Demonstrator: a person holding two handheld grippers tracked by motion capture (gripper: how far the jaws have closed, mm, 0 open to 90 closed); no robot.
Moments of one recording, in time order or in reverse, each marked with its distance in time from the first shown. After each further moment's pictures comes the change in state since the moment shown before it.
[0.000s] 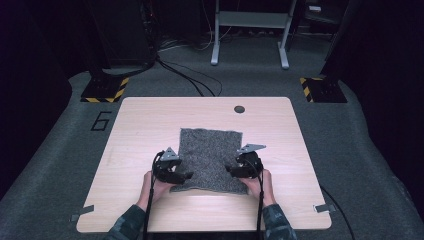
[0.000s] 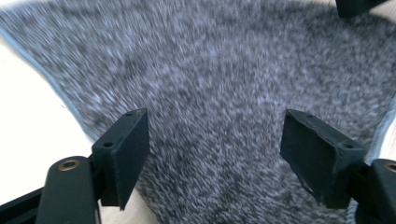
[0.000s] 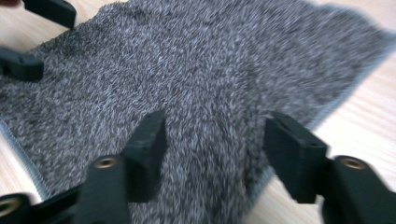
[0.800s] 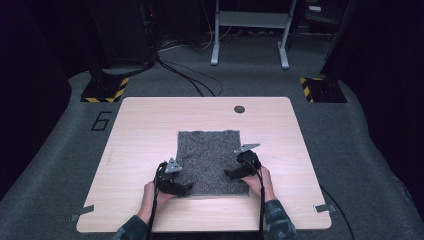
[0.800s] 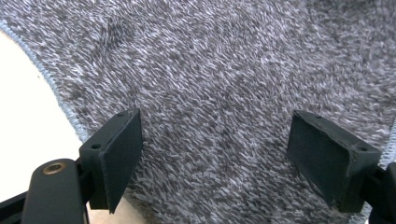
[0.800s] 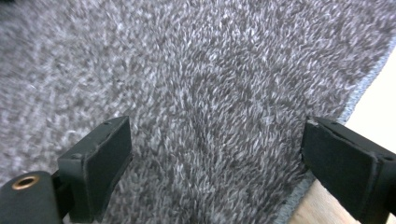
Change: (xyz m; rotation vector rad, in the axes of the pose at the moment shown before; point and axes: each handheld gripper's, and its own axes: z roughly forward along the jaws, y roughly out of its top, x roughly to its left) left arm -0.028 -0.020 0.000 0.067 0.108 0.078; right arm -0.015 -0.007 0.024 0.098 -0.015 -0.089
